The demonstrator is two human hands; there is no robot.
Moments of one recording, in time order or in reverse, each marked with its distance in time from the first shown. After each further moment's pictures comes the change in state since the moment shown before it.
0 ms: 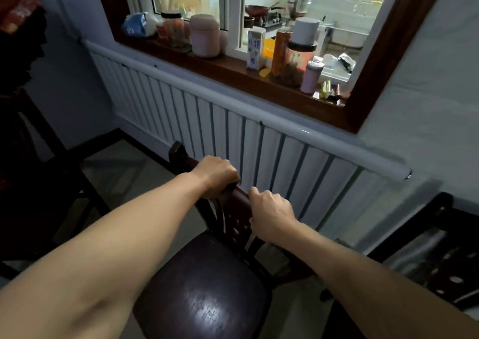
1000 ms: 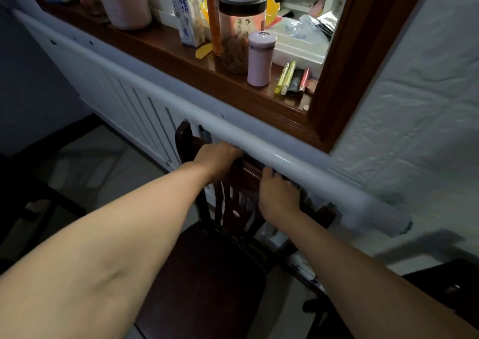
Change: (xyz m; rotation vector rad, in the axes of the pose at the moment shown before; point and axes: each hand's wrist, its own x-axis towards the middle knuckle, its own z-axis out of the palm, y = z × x) left_hand 0.286 0.024 0.020 -0.382 0.057 -0.164; right_hand 0.176 0.231 -0.009 0.006 0.000 0.123
